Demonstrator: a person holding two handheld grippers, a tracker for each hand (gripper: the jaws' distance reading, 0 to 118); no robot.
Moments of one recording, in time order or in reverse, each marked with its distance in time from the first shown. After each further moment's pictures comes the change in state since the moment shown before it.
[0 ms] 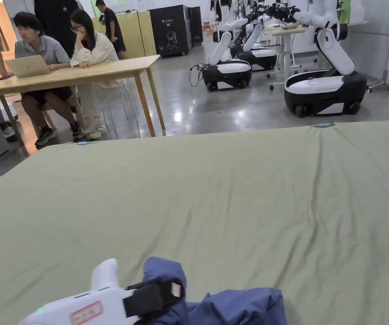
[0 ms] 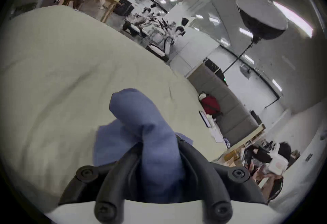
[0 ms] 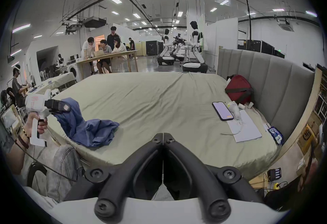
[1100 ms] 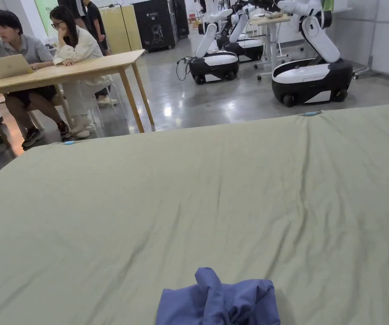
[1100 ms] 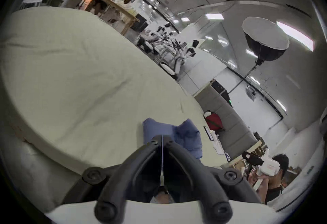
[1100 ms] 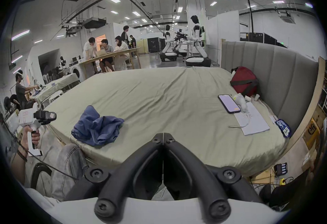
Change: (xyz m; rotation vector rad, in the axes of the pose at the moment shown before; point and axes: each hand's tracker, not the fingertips) left arm -0.068 -0.049 0.114 0.196 0.029 0.111; right arm -0.006 -0.007 -0.012 -0.036 0.046 -0.037
